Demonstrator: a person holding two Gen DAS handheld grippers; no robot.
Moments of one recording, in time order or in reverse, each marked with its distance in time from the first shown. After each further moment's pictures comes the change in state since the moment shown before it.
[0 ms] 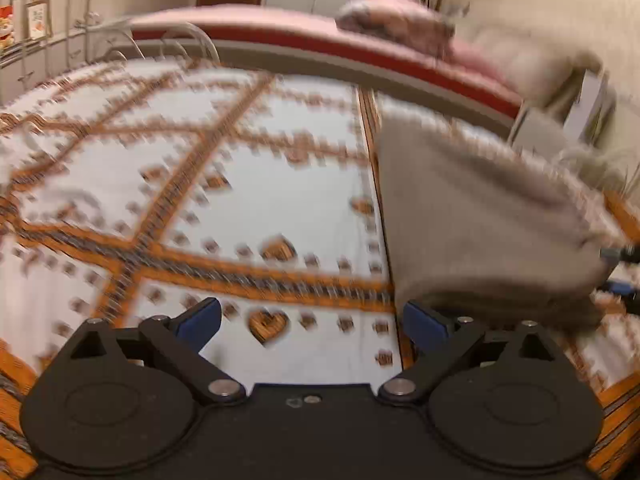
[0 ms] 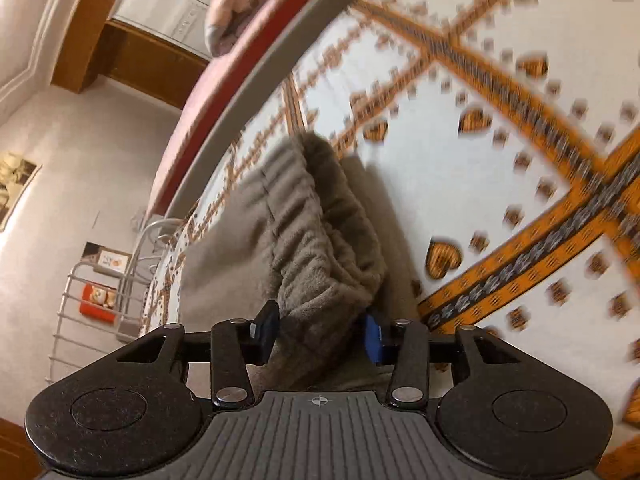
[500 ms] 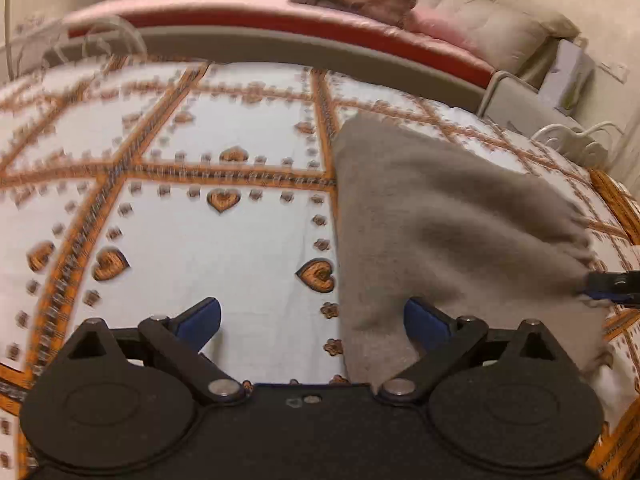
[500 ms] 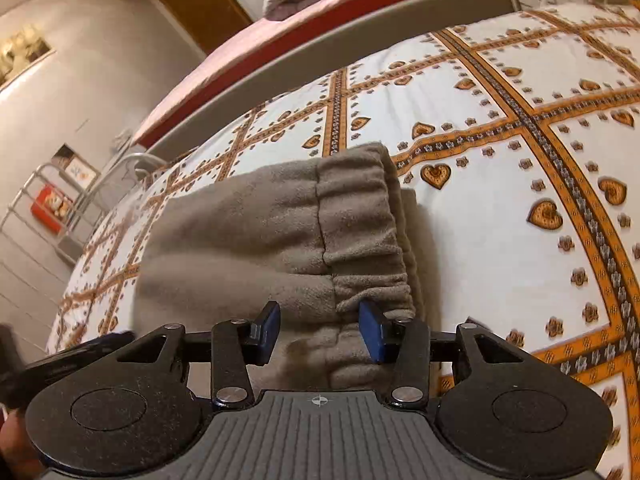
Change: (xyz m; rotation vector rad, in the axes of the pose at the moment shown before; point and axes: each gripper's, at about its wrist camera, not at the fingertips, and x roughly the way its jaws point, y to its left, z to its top) left arm 0.110 -0.034 0.064 0.082 0.125 -0.094; right arm 0.045 0.047 0.001 -0.377 0.038 -0.128
